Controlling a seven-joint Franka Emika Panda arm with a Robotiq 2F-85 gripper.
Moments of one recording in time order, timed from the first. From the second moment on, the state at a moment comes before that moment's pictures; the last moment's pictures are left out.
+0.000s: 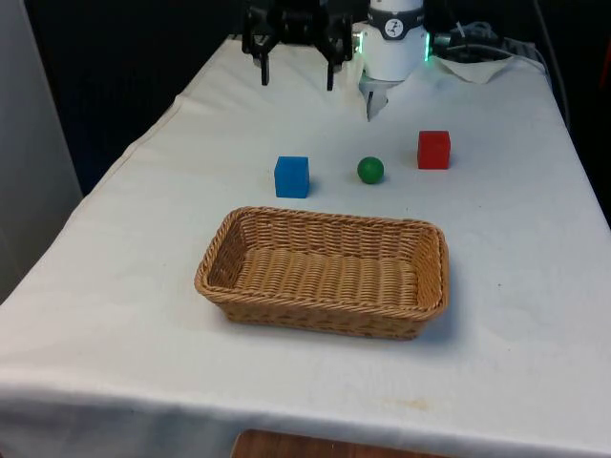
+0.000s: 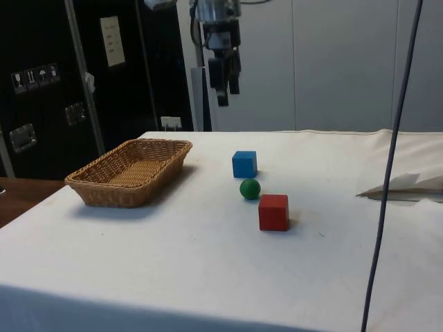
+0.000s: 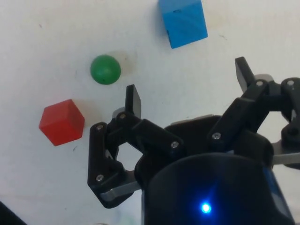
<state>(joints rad) 0.34 0.09 -0.56 -2.25 -0.02 2.35 -0.23</state>
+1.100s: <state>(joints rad) 0.33 0.28 -0.54 -2.32 0.07 2.60 -0.34</state>
